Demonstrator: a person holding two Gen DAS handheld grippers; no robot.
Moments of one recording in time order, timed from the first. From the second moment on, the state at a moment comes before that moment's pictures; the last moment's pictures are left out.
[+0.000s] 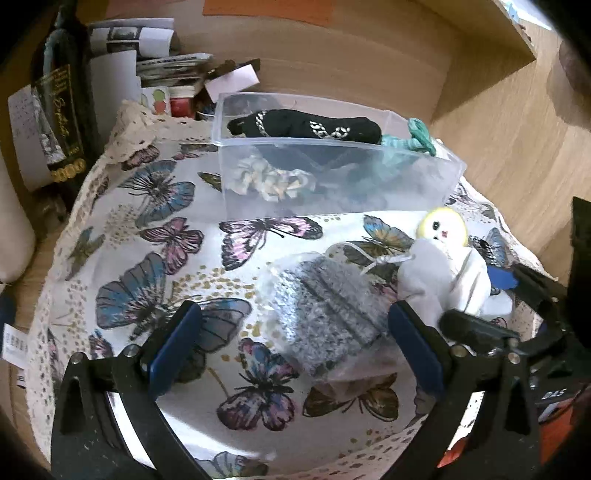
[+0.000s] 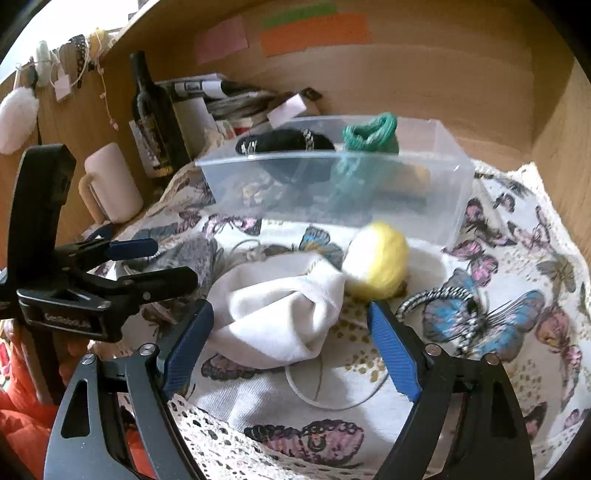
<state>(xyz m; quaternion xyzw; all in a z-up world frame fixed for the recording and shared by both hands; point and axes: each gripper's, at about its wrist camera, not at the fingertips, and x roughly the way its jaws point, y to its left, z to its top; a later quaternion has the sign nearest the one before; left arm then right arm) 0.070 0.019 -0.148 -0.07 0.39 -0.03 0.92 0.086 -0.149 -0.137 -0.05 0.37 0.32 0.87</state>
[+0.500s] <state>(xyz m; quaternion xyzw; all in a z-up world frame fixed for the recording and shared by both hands) 0.070 0.009 -0.150 -0.09 0.38 -0.08 0.92 0.081 -0.150 -0.128 -0.04 0.35 0.35 0.87</state>
